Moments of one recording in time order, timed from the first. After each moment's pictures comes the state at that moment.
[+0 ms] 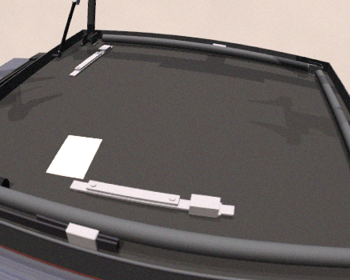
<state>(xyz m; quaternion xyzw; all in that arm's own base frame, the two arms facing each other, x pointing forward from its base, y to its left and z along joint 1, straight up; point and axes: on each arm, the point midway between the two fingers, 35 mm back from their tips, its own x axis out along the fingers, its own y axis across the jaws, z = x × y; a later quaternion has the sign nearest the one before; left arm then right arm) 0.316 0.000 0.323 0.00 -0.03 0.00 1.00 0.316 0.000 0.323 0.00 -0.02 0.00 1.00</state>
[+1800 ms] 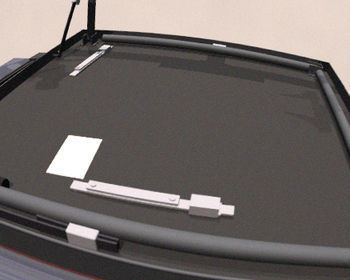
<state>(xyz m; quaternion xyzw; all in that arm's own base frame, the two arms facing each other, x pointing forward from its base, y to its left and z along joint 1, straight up) 0.387 0.088 0.334 -0.03 0.25 -0.09 0.96 0.231 -0.069 0.361 0.00 -0.01 0.00 1.00</state>
